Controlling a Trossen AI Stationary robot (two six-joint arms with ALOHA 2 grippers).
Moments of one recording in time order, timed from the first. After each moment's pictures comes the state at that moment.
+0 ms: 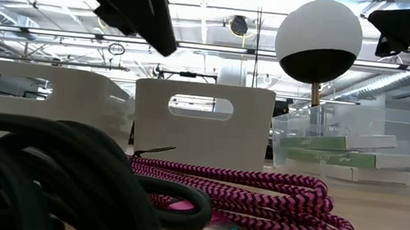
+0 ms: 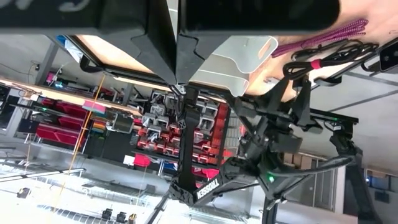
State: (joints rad) left arm -0.59 1.82 1.19 -0.21 -0.24 -0.30; right arm 0.49 0.17 0.04 0.29 0.44 -0.27
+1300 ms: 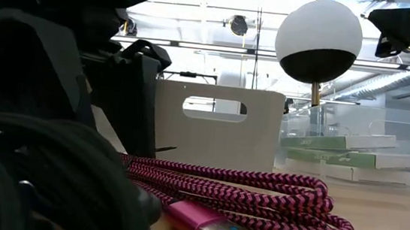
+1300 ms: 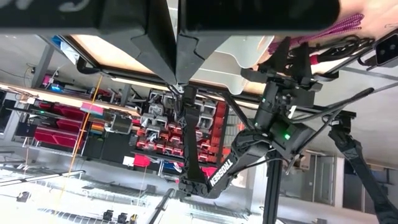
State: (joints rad) left arm -0.59 2.01 1.18 -0.17 -0.25 -0.13; right arm 0.49 0.17 0.04 0.30 0.44 -0.25
